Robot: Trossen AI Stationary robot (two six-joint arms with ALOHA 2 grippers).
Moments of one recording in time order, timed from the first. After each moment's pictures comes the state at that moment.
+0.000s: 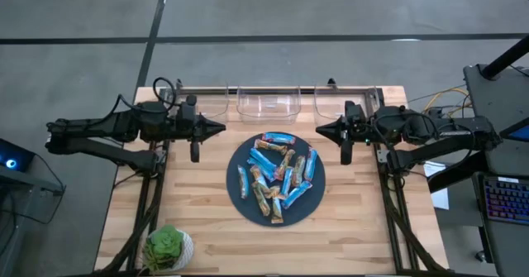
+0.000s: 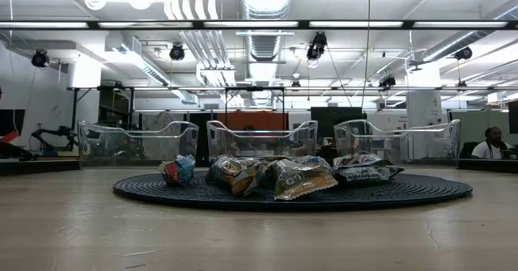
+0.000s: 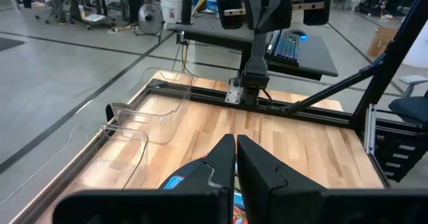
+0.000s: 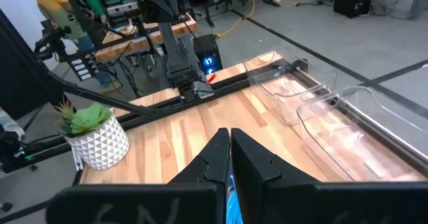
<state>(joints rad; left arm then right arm) -0.01 0.84 1.01 -0.35 -0.18 -0.13 0.08 0.91 0.99 -0.34 0.23 0.36</state>
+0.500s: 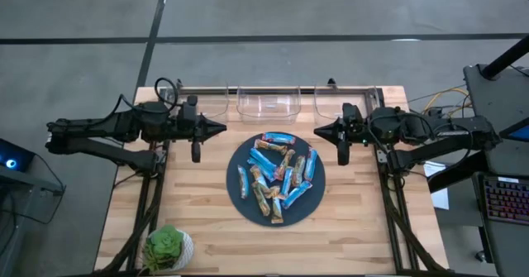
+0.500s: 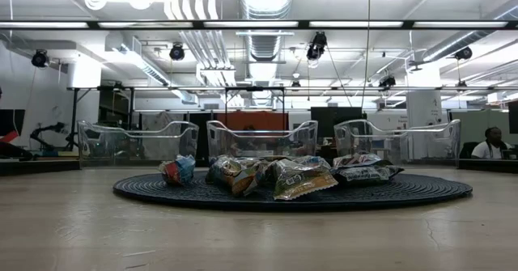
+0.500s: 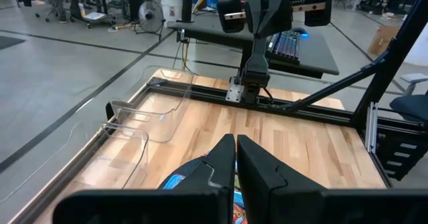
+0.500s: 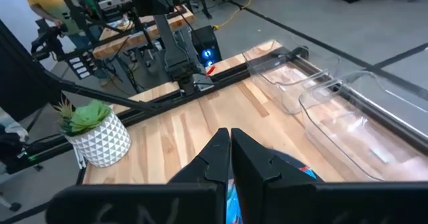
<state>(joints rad) -0.01 0.84 1.01 -0.35 -0.18 -0.13 0.08 0.93 0.99 -0.34 0.23 0.41</state>
